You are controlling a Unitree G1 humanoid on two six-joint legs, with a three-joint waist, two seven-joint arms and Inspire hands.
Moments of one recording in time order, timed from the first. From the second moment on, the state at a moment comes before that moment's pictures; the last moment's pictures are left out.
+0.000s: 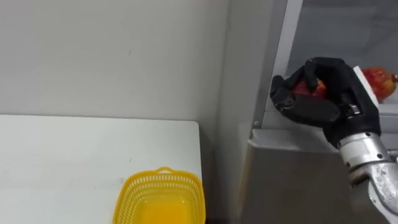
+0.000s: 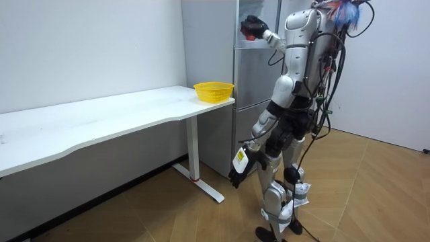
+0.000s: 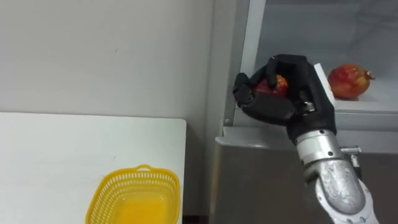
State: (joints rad) left arm 0.16 0.25 -0.06 1.05 0.43 0.08 -0.01; right arm -0.41 -0.41 -0.01 -0.20 0.26 0.01 -0.16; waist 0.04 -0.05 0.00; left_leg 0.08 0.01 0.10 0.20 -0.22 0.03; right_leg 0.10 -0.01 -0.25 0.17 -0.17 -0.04
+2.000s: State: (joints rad) left arm 0.08 0.26 -0.15 1.09 0.47 0.06 -0.11; right arm -0.41 -0.33 0.44 0.16 -0.51 -0.04 0.05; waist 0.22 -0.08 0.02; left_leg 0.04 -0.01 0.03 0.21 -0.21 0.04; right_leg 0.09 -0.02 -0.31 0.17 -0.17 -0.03
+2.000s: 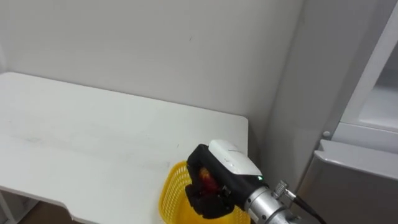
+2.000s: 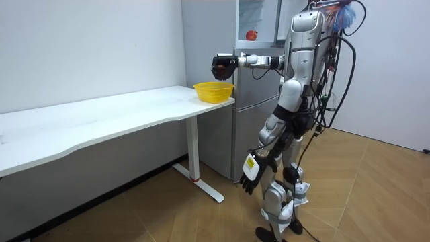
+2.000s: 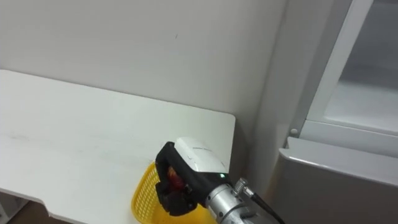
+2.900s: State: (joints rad) left arm 0.08 0.26 -0.14 1.09 0.47 0.07 -0.11; right arm -0.41 -0.33 0.44 0.19 -0.50 -0.04 0.05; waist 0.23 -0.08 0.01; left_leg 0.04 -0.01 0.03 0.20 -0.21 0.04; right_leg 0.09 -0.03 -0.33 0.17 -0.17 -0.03
